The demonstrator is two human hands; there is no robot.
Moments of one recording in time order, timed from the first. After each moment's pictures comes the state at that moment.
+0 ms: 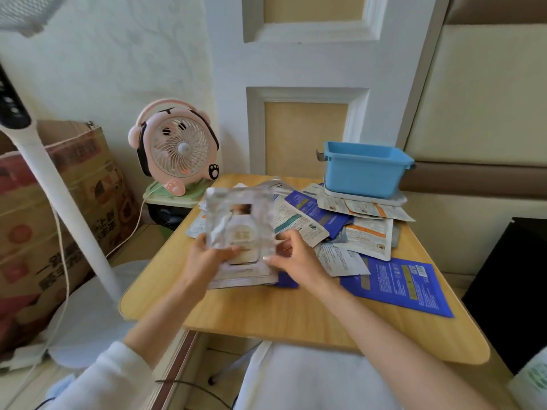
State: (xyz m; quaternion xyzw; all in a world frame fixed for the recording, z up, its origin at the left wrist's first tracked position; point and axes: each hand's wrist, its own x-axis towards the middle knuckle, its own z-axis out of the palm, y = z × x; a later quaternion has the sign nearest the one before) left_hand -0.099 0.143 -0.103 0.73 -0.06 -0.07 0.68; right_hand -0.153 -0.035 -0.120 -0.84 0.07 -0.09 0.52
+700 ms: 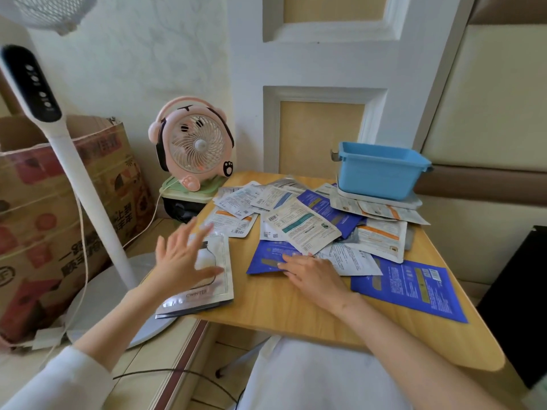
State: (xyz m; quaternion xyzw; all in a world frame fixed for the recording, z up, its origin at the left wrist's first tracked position) left_hand -0.083 0.211 -0.111 0.98 -0.17 0.03 0.09; right_hand -0.160 -0.044 -0.150 -0.98 -0.11 -0.17 0.08
